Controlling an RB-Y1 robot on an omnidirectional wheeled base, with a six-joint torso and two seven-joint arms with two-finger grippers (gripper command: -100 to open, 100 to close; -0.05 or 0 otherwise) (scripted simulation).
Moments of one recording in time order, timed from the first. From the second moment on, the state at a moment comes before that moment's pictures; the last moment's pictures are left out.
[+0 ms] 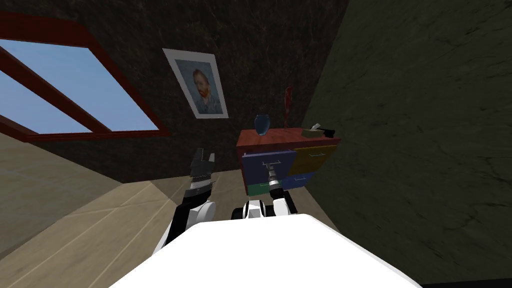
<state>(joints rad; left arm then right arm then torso) 0.49 0.03 -0.06 -2.29 0.10 -0.45 -0.11 0.22 -0.31 0.62 -1.86 -1.22 -0.57 -2.03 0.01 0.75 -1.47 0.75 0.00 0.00</state>
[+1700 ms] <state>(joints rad) 0.49 0.03 -0.06 -2.29 0.10 -0.45 -0.11 0.62 -0.13 0.27 -2.05 -1.01 -0.54 -2.07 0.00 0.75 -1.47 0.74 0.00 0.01</state>
